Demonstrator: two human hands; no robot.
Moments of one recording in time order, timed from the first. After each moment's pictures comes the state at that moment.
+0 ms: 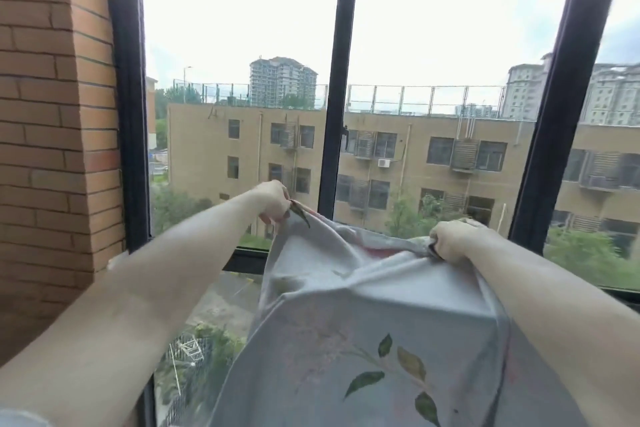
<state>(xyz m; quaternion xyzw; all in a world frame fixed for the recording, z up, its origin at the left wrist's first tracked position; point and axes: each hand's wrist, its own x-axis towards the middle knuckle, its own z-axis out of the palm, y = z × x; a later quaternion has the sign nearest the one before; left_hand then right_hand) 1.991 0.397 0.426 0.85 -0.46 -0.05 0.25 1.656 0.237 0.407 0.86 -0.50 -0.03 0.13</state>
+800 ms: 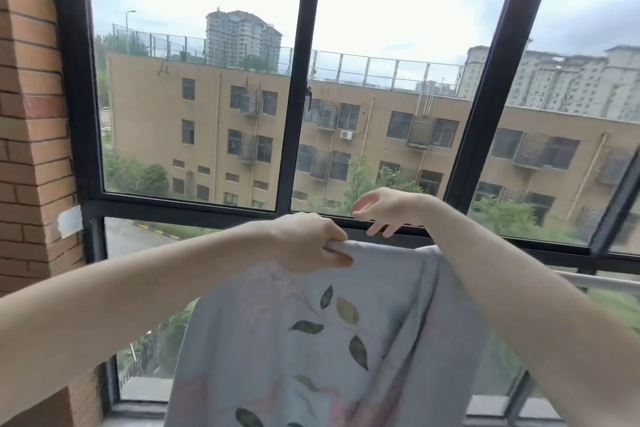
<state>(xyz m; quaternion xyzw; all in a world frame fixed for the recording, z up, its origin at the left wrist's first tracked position) 1.773 0.535 0.369 0.65 -0.75 -0.03 0.09 1.627 0.362 0.402 0.87 -0.43 0.05 -0.26</state>
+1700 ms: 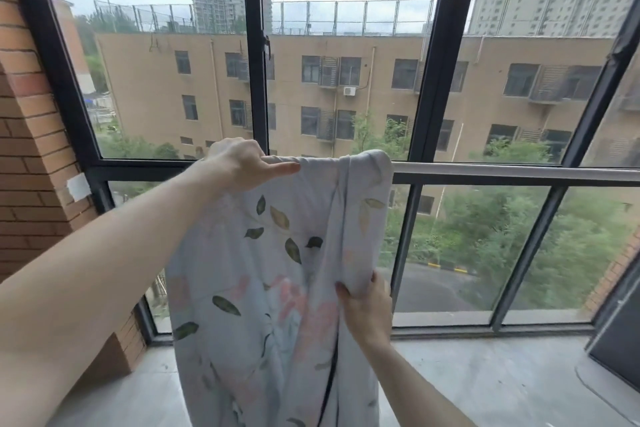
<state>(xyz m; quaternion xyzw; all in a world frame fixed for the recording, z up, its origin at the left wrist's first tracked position) 1.700 0.569 0.358 0.80 -0.57 0.12 0.15 1.455 0.518 0.106 0.65 -0.58 0.37 -0.32</state>
